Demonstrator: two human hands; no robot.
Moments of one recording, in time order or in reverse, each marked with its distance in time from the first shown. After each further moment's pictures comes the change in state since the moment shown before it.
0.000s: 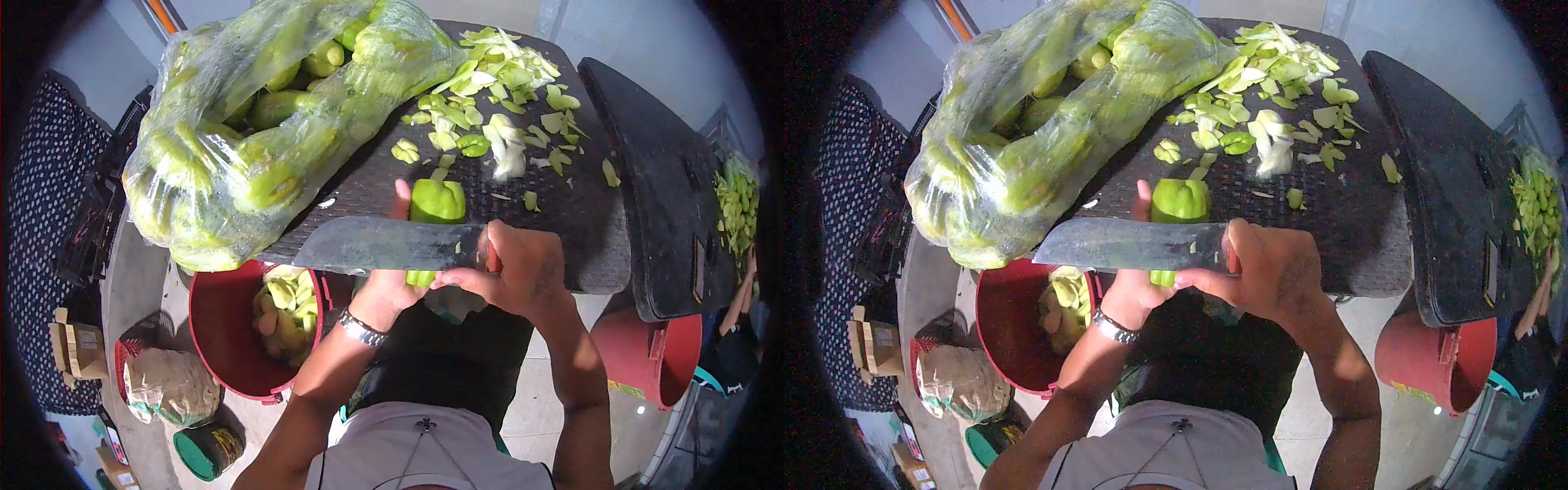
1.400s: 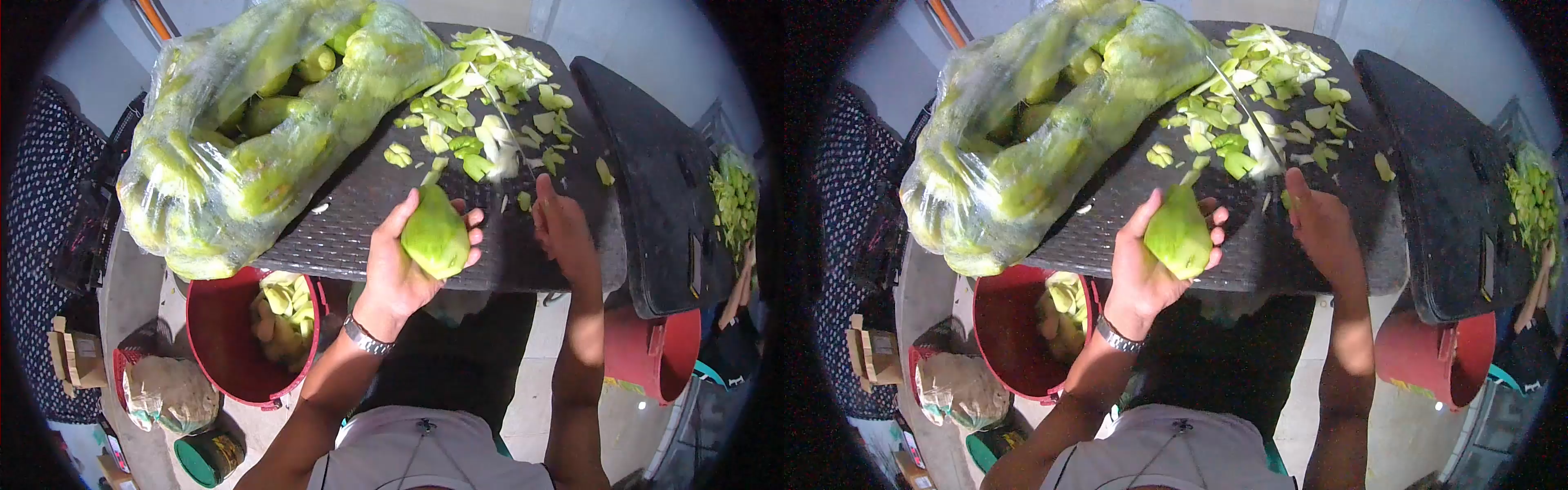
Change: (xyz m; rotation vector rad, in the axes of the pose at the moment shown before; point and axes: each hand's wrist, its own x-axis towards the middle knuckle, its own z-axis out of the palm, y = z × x) left_hand 0.010 0.002 0.005 -0.398 -0.260 -0.106; right_hand 0.002 0.076 -0.024 0.457 -0.003 0.812
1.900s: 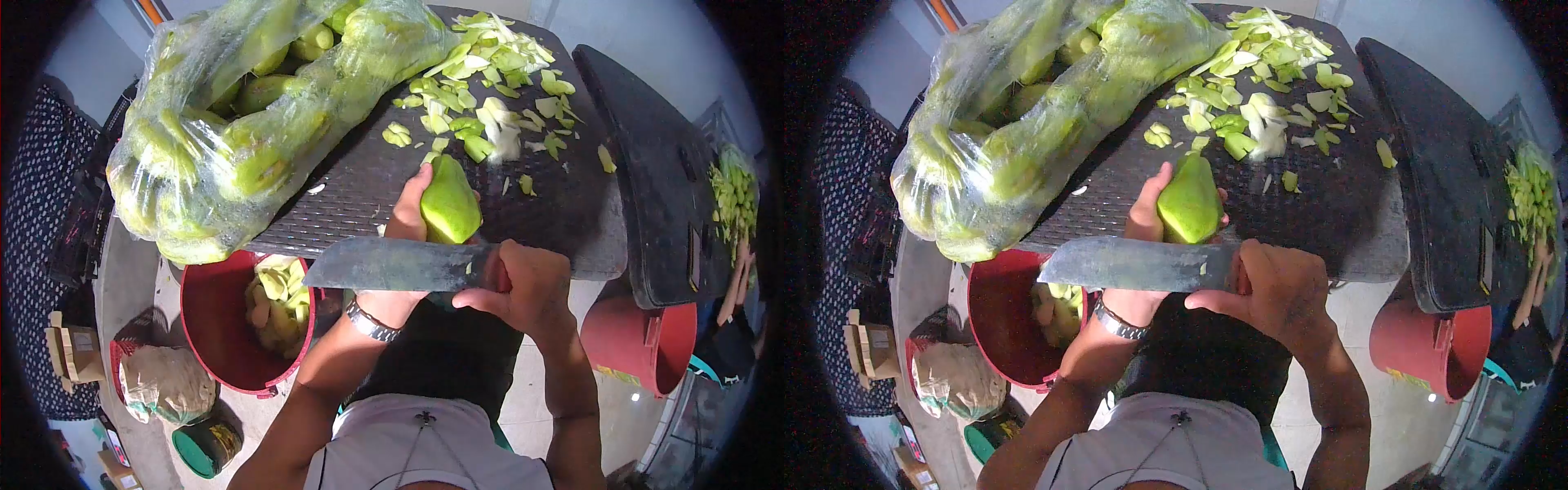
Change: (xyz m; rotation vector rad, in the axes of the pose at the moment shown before) left_hand 0.005 -0.012 0.014 0.370 0.310 0.144; right_hand -0.084 -0.016 0.041 -0.531 0.011 -0.753
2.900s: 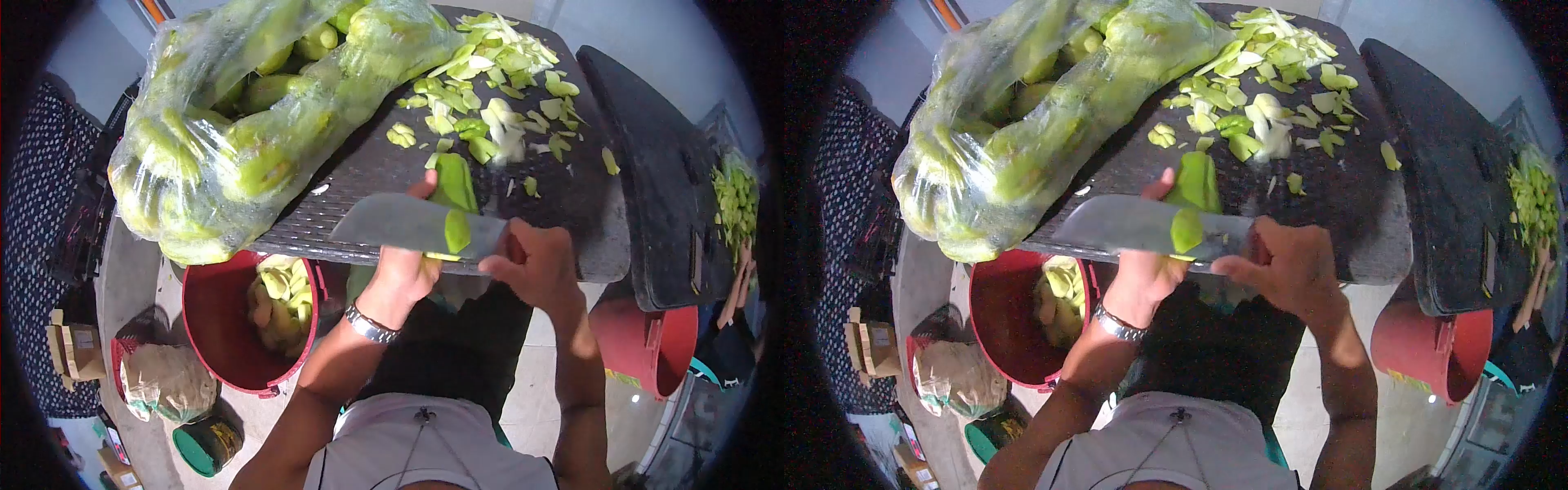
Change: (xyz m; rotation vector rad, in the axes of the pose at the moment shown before) left_hand 0.002 -0.010 -0.014 -0.055 0.071 0.122; right_hand 0.017 0.029 0.001 0.183 -0.107 0.206
